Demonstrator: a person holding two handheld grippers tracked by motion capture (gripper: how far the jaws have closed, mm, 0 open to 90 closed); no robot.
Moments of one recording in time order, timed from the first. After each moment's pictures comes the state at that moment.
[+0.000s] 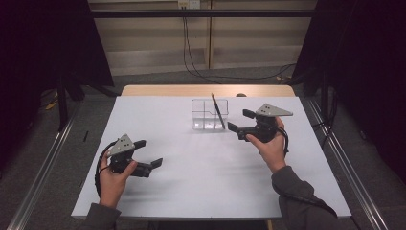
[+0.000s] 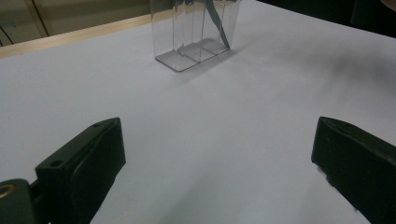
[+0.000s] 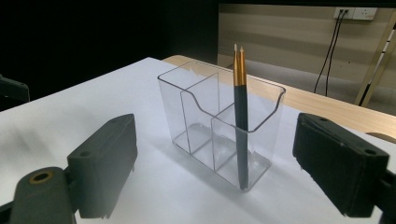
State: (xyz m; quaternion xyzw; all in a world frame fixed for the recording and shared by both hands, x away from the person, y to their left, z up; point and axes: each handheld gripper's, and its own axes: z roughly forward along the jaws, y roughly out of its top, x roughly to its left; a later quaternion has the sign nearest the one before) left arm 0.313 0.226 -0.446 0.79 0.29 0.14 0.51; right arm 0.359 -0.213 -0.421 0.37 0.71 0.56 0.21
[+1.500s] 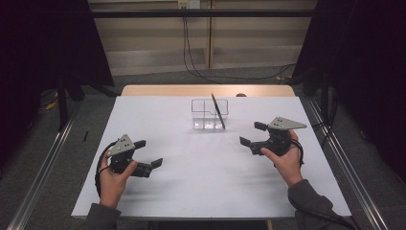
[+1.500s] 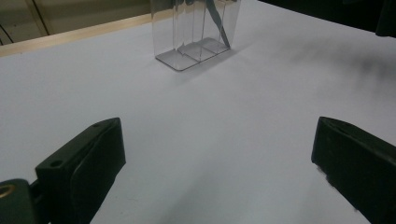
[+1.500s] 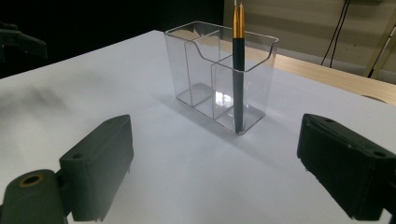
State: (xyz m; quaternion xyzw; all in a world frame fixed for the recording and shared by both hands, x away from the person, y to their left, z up) left arm 0.313 0.226 -0.447 0.79 0.30 0.14 0.52; right arm 0.324 -0.246 -0.437 0.37 0.74 0.53 0.20
